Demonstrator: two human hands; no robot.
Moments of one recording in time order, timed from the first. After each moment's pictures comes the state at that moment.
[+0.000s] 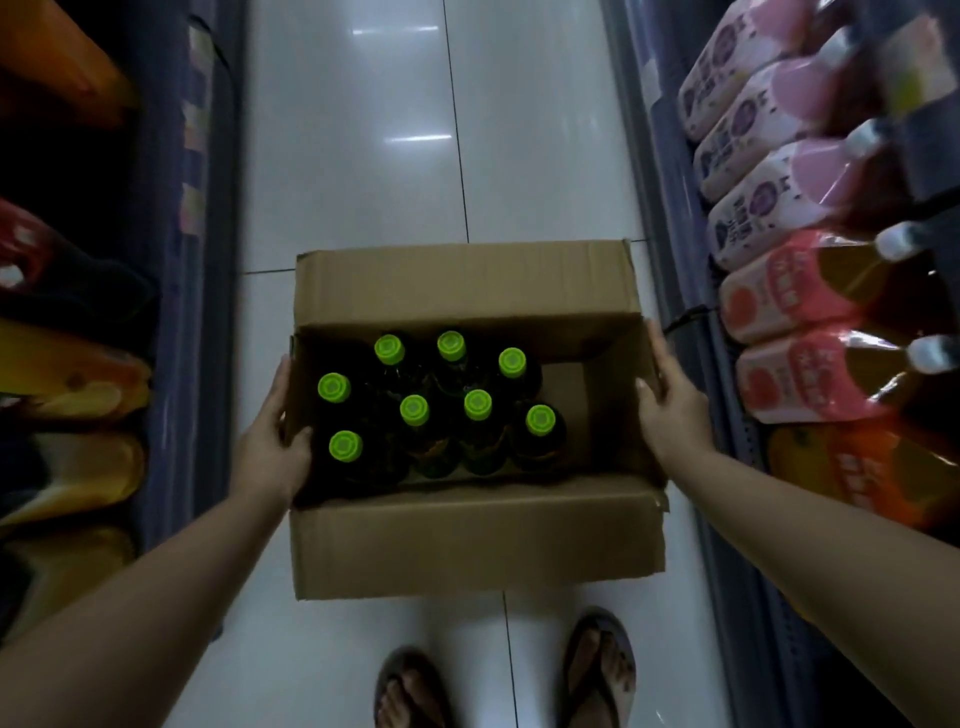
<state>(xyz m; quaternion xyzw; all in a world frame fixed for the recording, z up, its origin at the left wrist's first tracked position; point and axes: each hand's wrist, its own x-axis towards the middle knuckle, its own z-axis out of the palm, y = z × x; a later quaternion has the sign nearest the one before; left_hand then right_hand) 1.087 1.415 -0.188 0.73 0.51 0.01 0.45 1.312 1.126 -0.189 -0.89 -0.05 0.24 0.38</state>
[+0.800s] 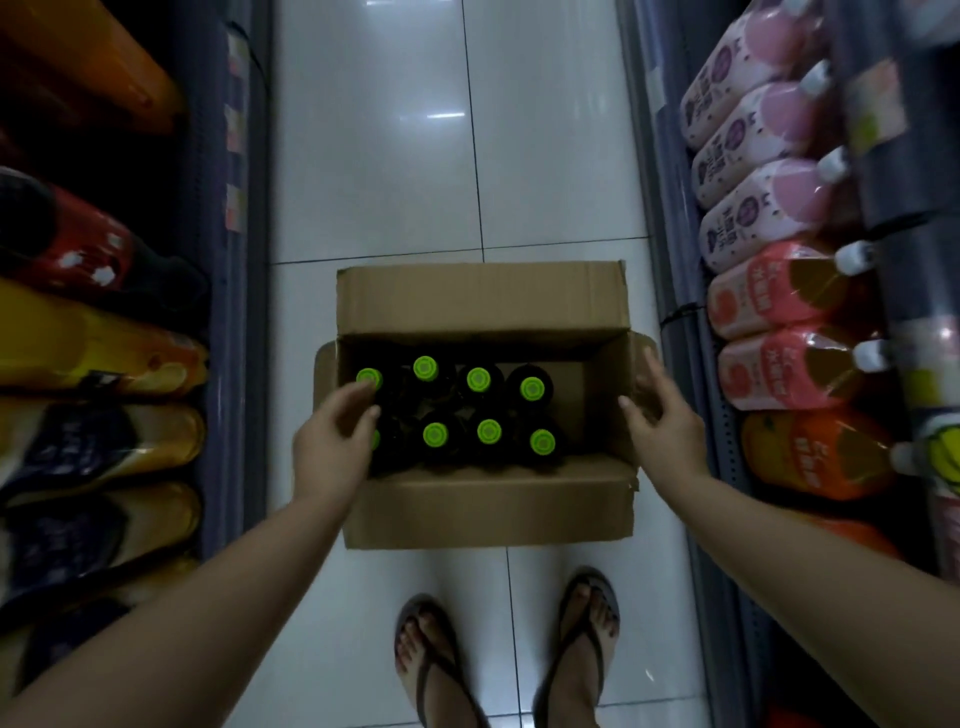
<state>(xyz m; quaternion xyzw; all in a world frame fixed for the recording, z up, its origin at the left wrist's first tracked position) 1.093 1.370 -0.112 0.71 0.50 0.05 0.49 1.277 1.119 -0.129 -0.87 -0.01 0.26 0.41</state>
